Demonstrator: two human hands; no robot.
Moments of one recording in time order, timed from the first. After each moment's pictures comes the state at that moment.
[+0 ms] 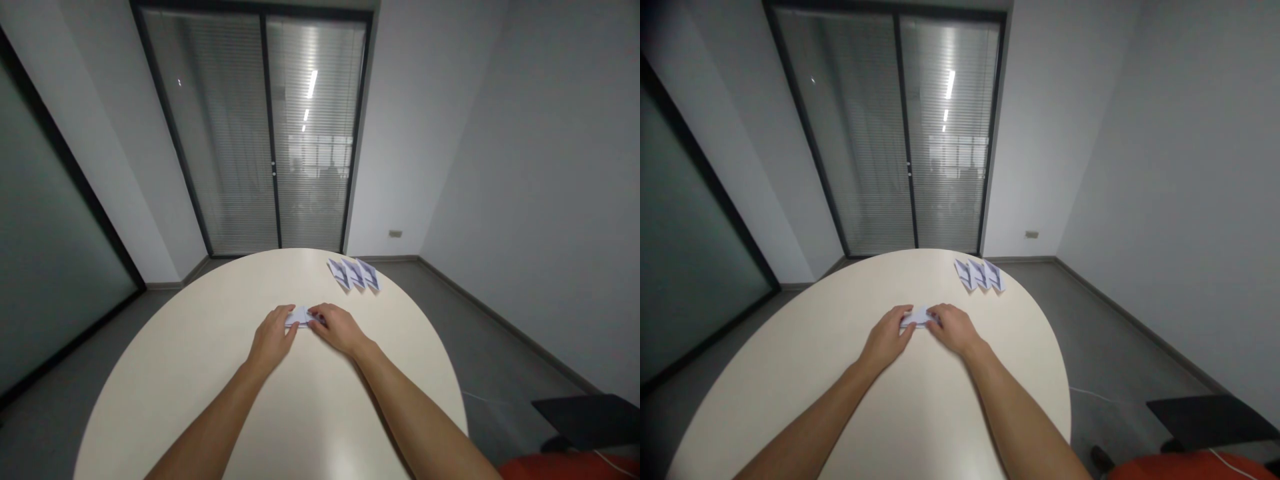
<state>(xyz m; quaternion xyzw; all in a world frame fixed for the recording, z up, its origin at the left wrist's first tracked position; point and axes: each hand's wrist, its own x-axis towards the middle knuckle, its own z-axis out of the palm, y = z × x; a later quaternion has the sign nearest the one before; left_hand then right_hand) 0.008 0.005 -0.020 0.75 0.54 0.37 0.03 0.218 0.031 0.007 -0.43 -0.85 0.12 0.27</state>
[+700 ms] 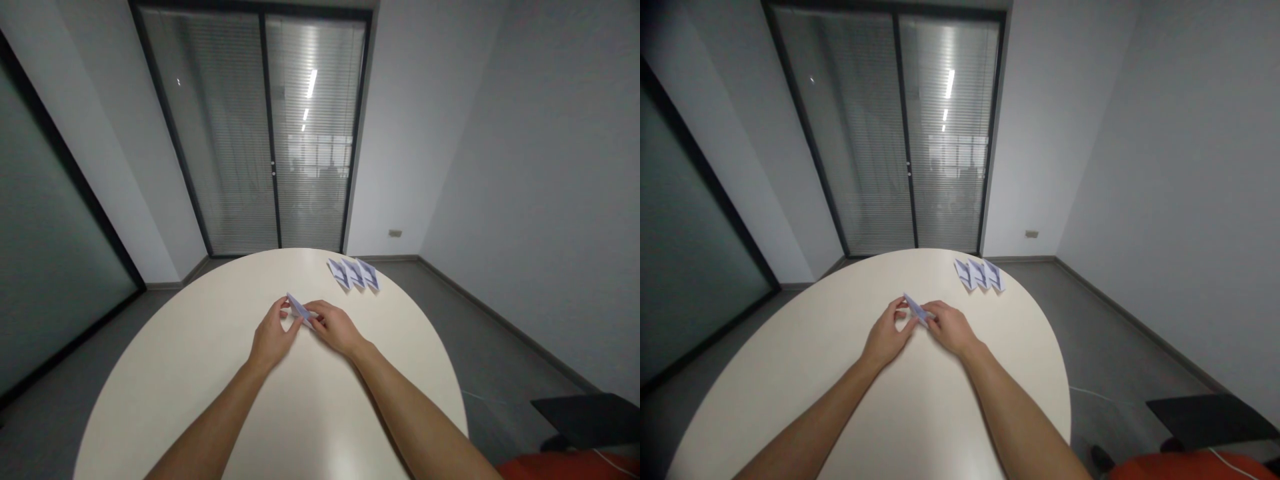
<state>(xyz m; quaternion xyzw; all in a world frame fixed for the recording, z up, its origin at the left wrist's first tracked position) 0.016 0.004 -0.012 0.66 0.57 0.46 0.14 0.211 0.027 0.015 -0.36 -0.85 0.18 0.34</state>
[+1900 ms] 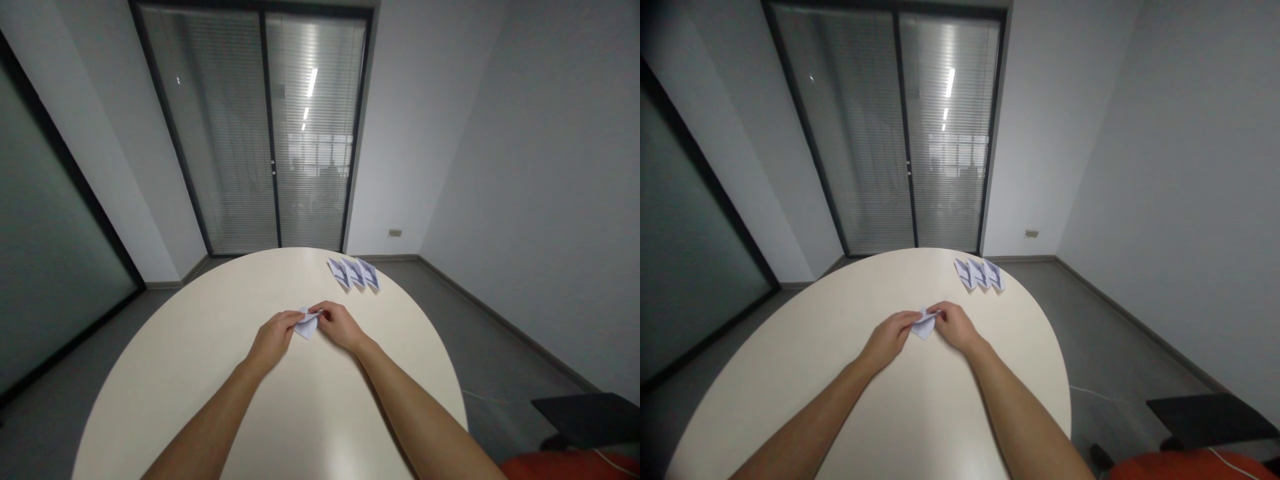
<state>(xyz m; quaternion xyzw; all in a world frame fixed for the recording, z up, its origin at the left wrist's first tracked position) 0.003 0.008 -0.023 0.79 0.48 0.35 0.13 0.217 0.046 -0.012 -0.41 -0.78 0.28 0.39</state>
